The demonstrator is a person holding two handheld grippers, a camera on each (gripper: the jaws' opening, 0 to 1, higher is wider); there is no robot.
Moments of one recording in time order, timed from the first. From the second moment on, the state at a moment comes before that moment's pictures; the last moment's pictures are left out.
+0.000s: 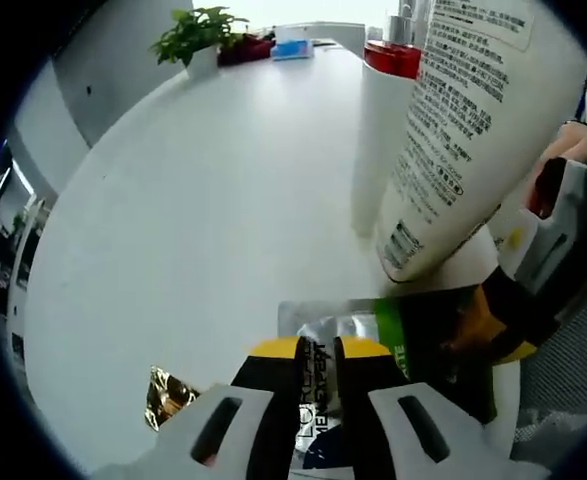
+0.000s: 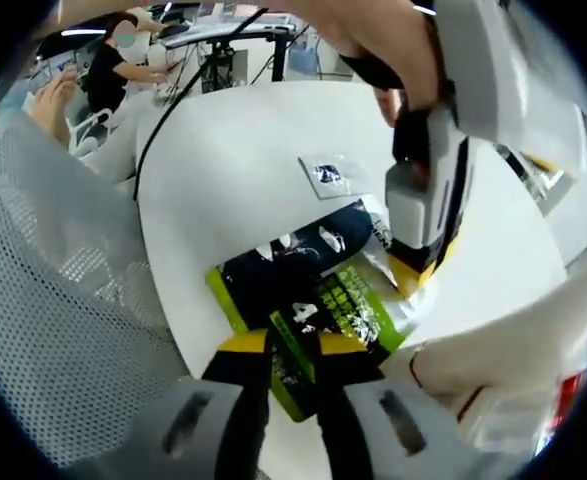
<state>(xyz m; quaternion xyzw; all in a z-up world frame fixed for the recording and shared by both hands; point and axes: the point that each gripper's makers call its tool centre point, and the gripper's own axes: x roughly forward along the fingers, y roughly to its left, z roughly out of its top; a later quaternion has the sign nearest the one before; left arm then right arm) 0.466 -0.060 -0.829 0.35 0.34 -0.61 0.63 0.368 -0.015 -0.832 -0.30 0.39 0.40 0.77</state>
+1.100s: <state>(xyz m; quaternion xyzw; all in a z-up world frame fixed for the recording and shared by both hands) 0.463 -0.046 -0.795 0.33 0.32 -0.58 0.67 0.367 -0.013 -0.831 -0.32 0.39 0.41 0.76</state>
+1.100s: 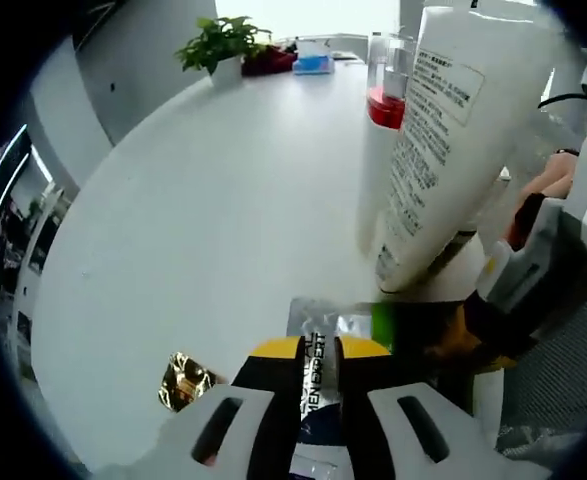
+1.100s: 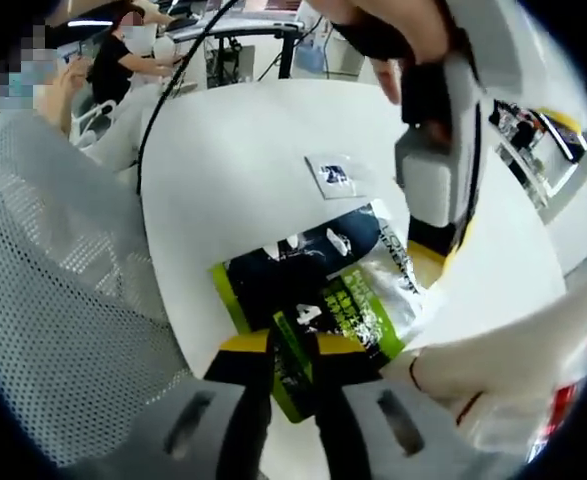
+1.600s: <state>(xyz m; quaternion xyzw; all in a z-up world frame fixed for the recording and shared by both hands) 0.461 -0.016 -0.753 0.30 0.31 -0.52 0.74 0.369 -0.014 -0.831 -0.32 0.39 0.42 0.76</state>
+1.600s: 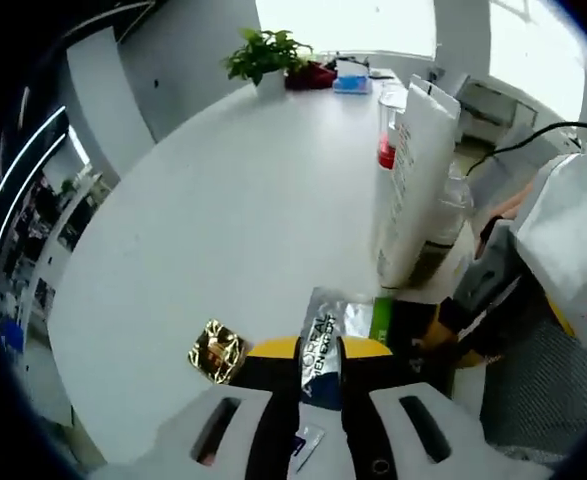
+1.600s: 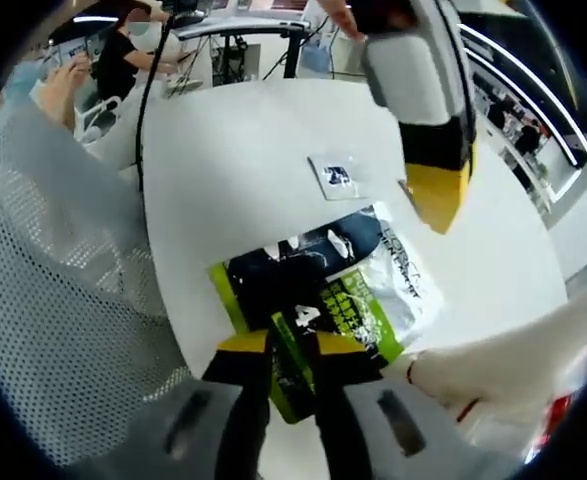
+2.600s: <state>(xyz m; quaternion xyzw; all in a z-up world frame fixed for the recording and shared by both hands) 0.418 0.020 -0.698 0.26 0.28 -0.45 0.81 0.368 -0.028 -0.729 -0.27 0.28 0.41 0.82</state>
